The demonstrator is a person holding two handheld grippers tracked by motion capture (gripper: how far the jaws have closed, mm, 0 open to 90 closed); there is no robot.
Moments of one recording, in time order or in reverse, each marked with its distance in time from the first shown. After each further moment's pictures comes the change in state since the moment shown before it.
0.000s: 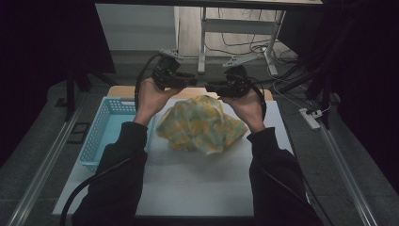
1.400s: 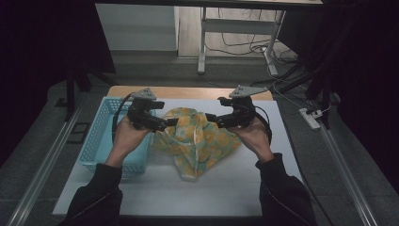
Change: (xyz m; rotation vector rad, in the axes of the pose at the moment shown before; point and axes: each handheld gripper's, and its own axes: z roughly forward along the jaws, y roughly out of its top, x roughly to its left) left arm -0.020 -0.119 -0.032 -0.005 0.009 -0.049; right arm 0.027 -0.071 -0.010 -0.049 -0.011 0.033
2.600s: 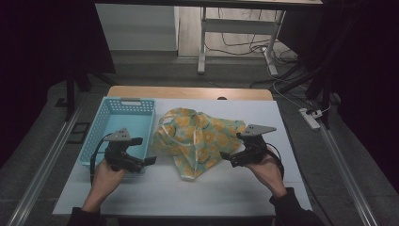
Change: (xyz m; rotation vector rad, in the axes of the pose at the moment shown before) left arm -0.026 -0.120 -0.034 0.001 -0.040 -0.115; right arm 0.017 -0.109 -0.026 0.123 -0.030 0.042
